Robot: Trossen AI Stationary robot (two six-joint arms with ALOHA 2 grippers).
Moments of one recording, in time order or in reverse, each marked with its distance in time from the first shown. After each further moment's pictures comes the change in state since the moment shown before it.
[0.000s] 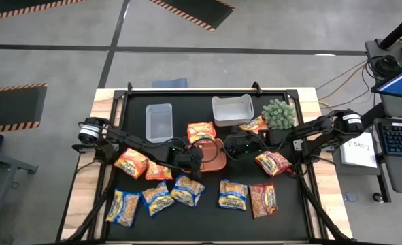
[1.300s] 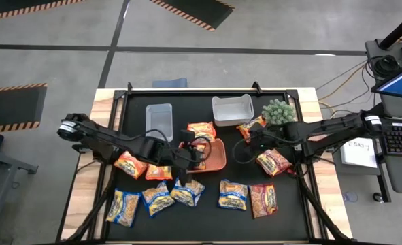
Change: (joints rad) left arm -0.077 -0.248 0.164 -0.126 -0.018 0.556; right arm 0.059 -0.259 0.177 -0.899 0.229 0.675
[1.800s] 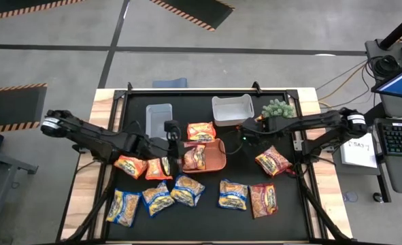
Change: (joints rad) left arm 0.031 -0.242 -0.329 0.346 -0.102 0.077; right arm -0.156 0.238 0.107 -0.148 -0.012 -0.014
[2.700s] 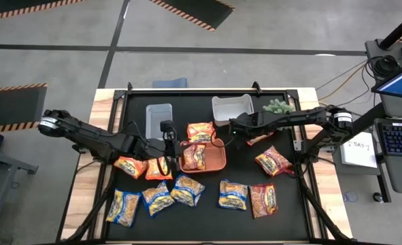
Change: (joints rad) left arm 0.002 -0.037 -0.071 0.026 -0.051 0.001; right arm -0.064 0.141 0.103 -0.007 0.016 0.079
